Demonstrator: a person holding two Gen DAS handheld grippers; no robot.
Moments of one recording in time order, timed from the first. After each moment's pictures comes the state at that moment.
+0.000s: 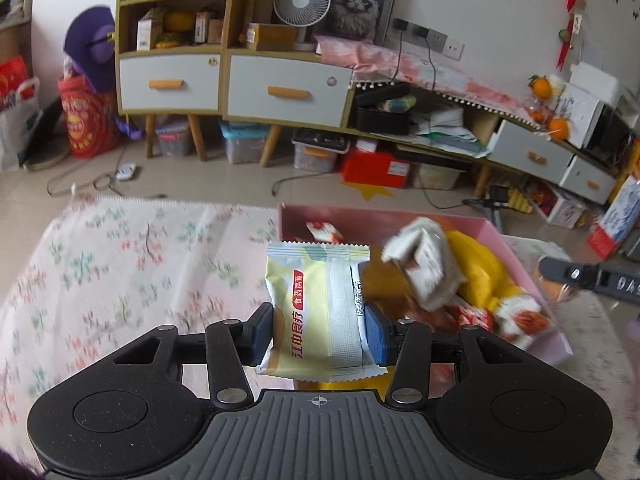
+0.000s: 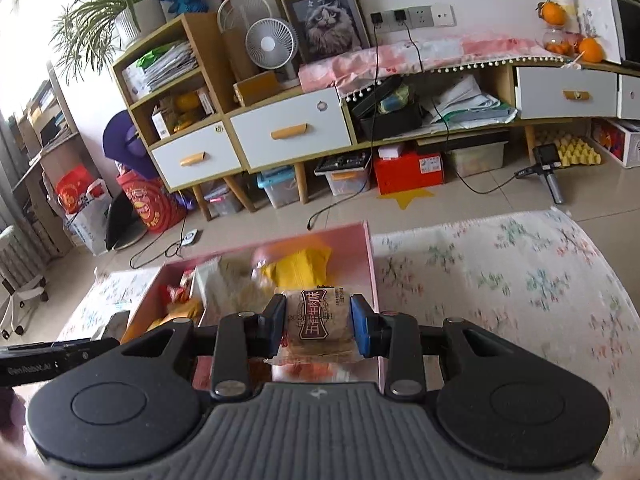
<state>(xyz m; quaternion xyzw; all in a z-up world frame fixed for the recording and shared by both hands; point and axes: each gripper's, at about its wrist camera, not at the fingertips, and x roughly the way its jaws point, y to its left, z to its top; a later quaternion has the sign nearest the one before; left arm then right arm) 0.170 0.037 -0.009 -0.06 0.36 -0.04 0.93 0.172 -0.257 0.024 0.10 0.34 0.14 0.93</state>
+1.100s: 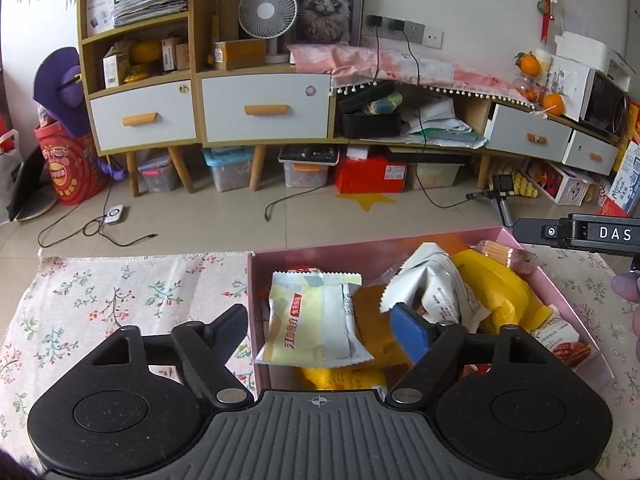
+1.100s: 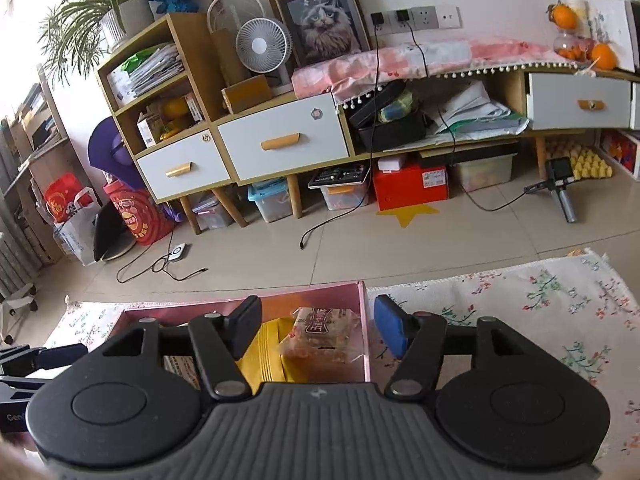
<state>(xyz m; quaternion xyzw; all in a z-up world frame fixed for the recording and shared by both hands) 0.211 0.014 -0.016 0.00 0.34 -0.06 0.94 0.225 -0.247 0.020 0.09 0.34 0.13 0.93</state>
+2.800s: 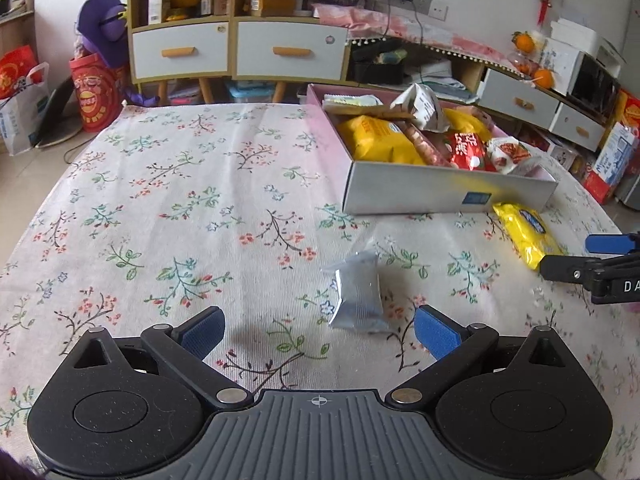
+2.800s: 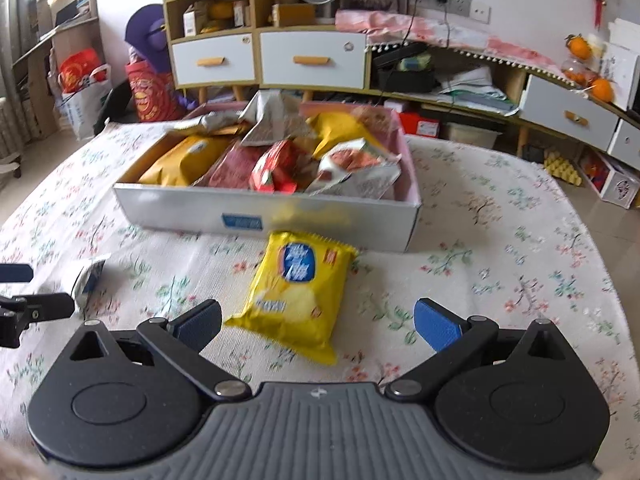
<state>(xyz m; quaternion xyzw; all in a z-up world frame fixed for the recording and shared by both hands) 0.027 0.068 -0.067 -0.03 0.38 -0.06 0.92 0.067 -0.211 -0.014 -0.06 0.39 0.12 0.91</state>
